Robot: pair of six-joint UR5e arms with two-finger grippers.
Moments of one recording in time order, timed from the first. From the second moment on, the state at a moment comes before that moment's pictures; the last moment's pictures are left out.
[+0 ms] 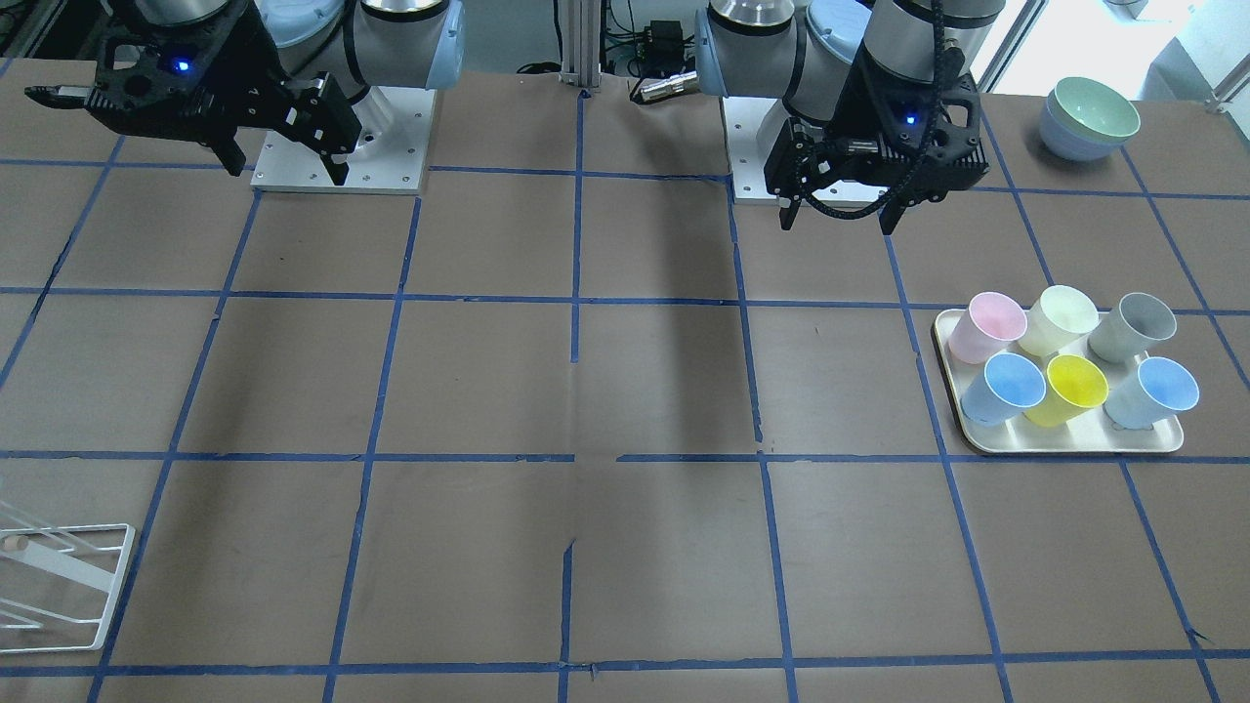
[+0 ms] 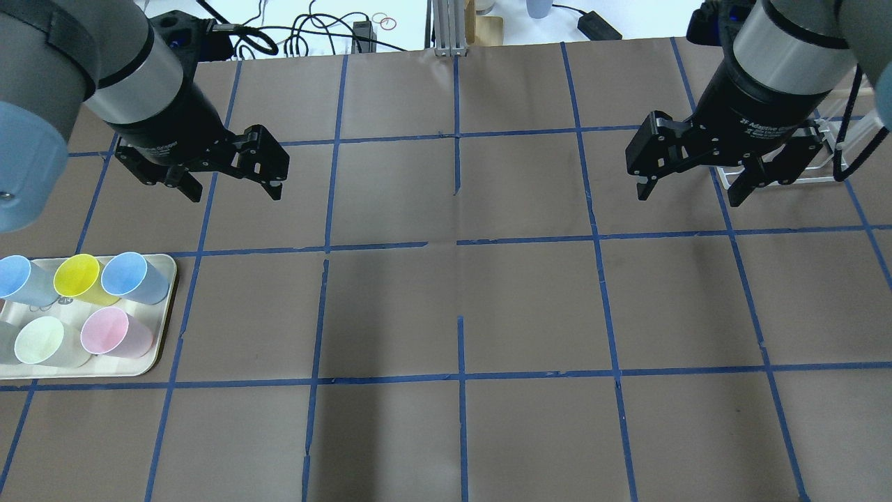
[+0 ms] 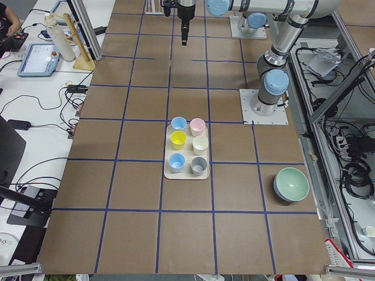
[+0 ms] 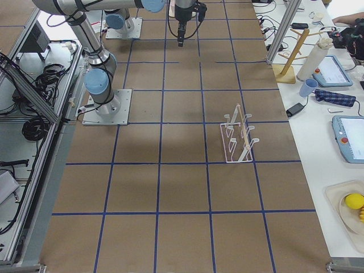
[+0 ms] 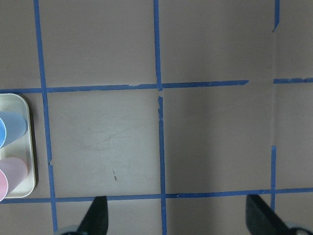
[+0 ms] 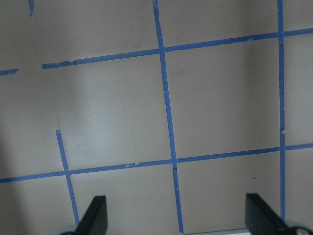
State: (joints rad) left arm -1.58 -1.48 -1.65 -1.54 1.56 0.01; right arm 1.54 -1.70 1.62 -1.44 -1.54 0.09
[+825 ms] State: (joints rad) left arm -1.53 -1.47 -1.66 -1.54 1.57 0.07; right arm 1.54 -1.70 1.62 -1.45 -1.54 0.08
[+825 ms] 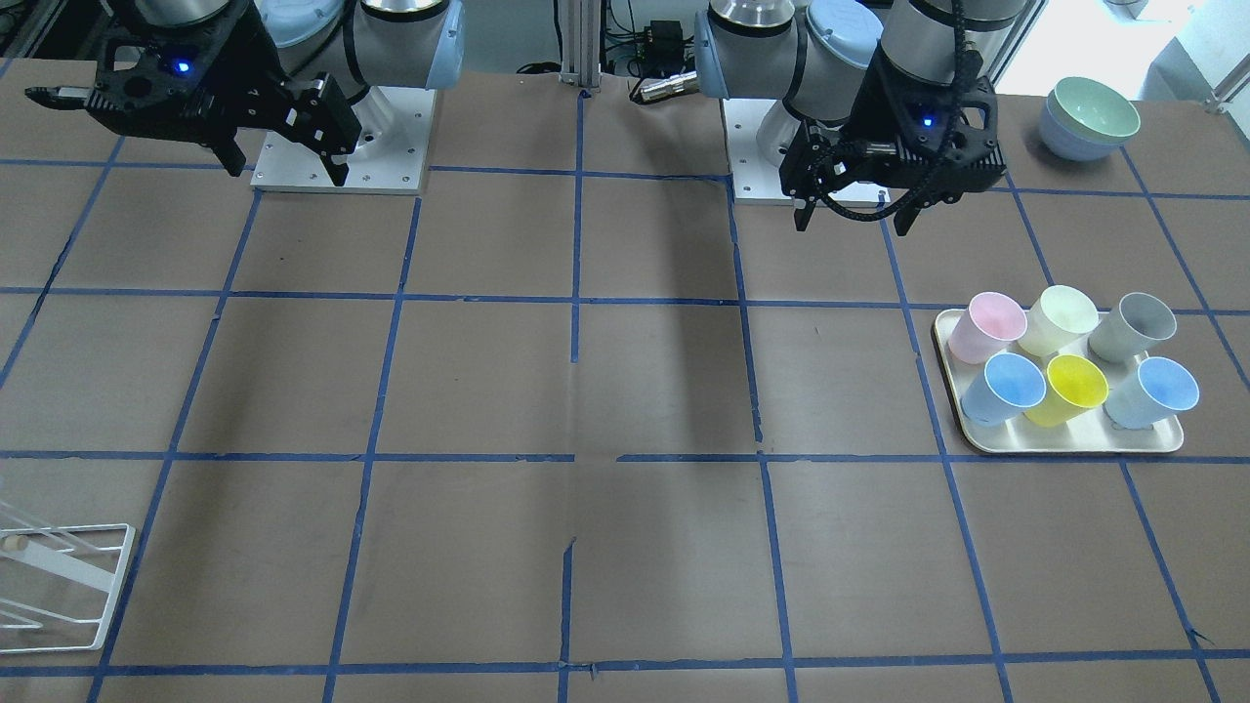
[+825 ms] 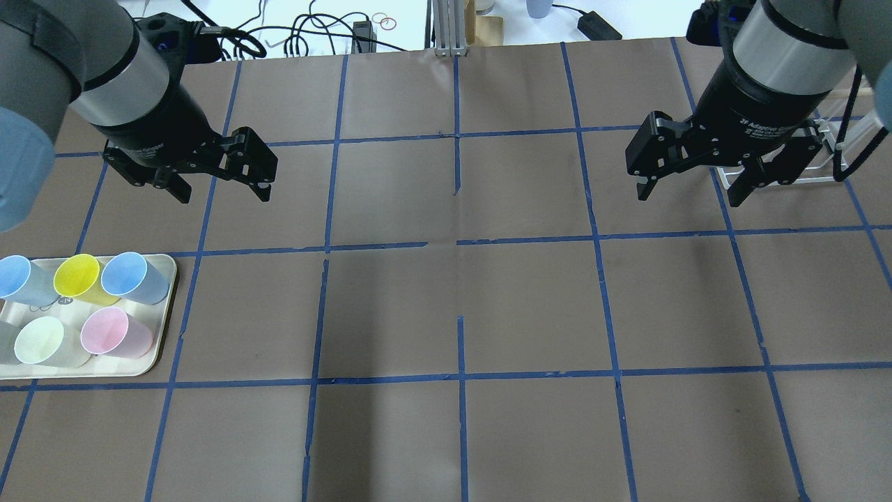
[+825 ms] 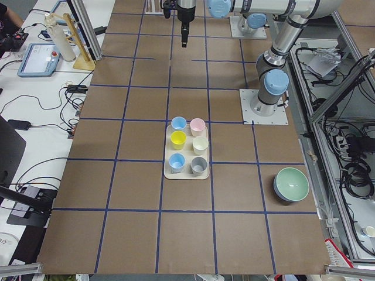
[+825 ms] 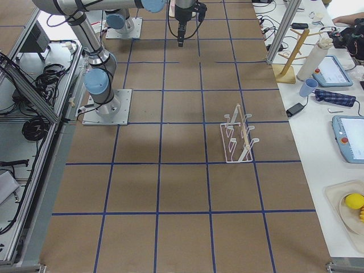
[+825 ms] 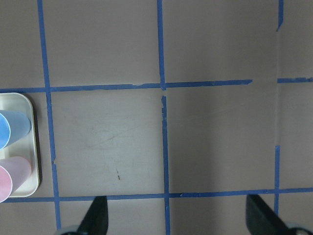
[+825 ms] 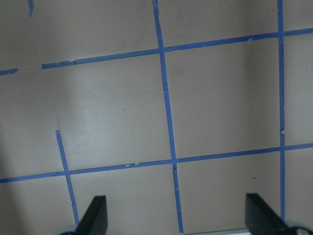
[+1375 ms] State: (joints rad) left arm -1.29 -1.47 -1.66 -1.55 1.55 0.40; right arm 1.54 -1.70 1.62 -1.45 -1.54 0.09
